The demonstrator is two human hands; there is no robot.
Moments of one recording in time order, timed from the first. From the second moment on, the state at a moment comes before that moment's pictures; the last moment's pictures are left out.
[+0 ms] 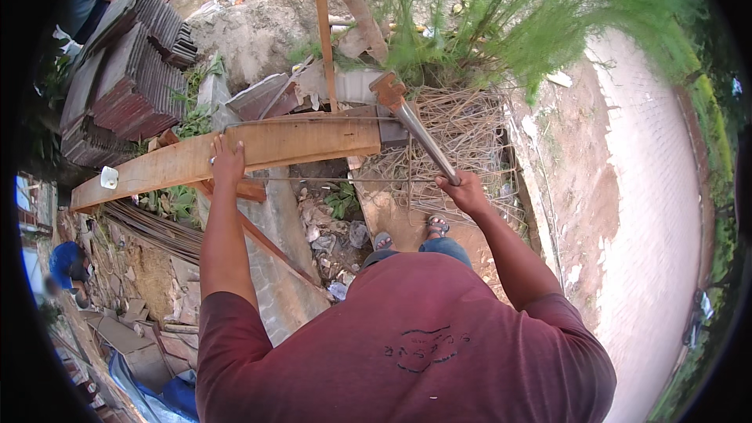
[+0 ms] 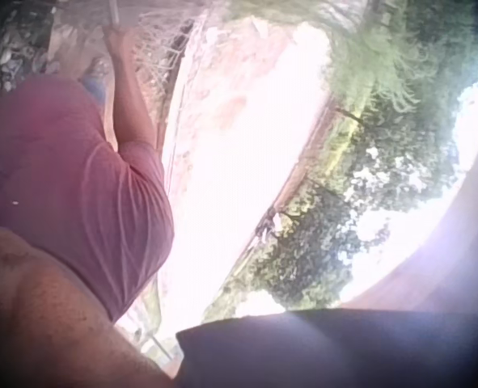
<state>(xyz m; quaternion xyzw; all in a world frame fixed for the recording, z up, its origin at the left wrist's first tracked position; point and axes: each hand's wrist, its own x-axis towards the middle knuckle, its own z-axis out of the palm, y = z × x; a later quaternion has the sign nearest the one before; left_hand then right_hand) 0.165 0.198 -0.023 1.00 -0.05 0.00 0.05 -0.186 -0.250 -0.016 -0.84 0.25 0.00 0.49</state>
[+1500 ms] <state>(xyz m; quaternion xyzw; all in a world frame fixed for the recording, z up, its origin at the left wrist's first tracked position) 0.118 0.281 -0.016 0.97 -0.16 0.11 0.18 -0.204 -0.249 -0.041 -0.85 0.19 -0.03 0.48</state>
